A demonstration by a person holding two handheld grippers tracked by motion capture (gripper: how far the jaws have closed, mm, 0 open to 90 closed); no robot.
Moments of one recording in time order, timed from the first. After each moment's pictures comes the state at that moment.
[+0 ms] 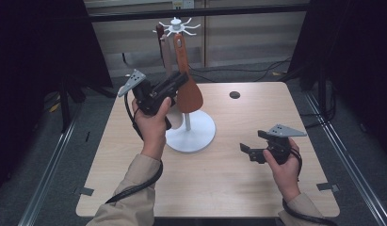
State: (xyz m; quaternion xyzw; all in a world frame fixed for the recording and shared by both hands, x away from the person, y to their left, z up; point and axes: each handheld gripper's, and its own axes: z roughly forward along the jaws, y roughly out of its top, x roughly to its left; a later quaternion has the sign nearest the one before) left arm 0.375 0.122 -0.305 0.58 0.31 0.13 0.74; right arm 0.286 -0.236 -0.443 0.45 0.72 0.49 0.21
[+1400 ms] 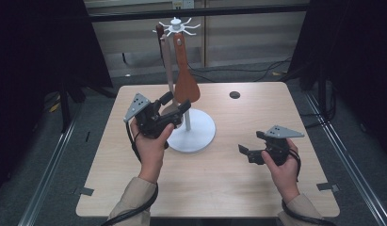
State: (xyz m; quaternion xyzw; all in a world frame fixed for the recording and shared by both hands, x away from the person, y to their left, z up) left arm 0.342 0.129 -0.346 0.61 0.33 0.17 0.70; right arm 0.284 -0.231 -0.443 0.44 0.73 0.48 0.21
